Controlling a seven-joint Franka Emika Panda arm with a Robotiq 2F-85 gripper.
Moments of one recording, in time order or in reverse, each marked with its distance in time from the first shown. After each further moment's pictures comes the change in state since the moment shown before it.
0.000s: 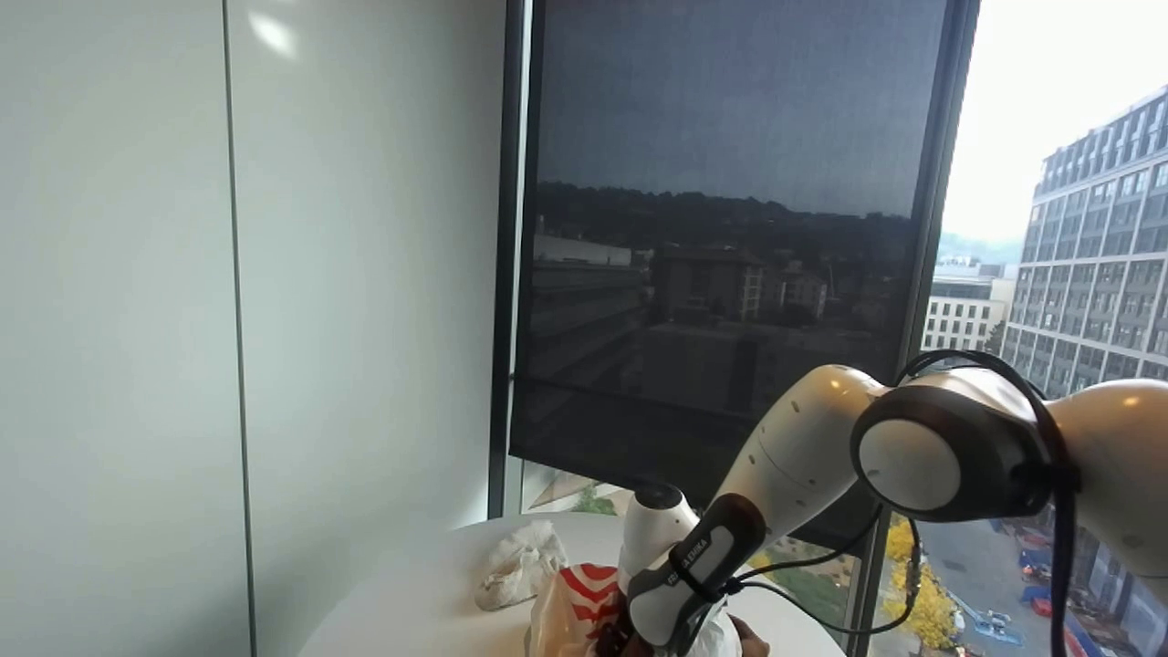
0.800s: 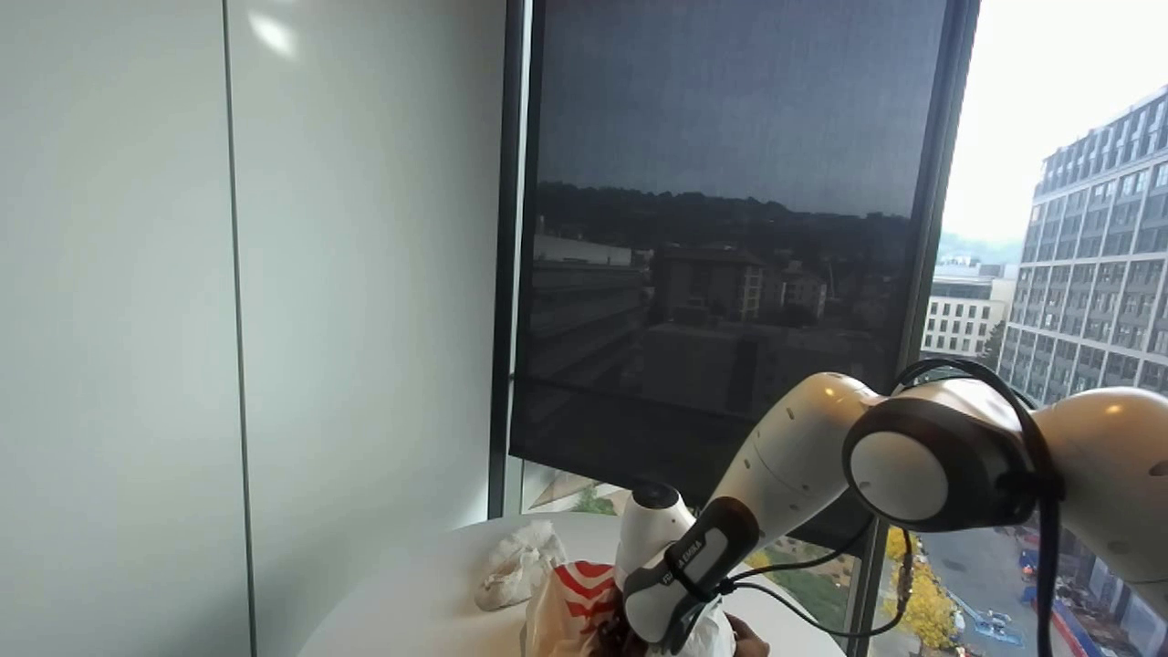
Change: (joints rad) arm -0.008 0.038 0.001 0.060 0.000 -0.001 0.000
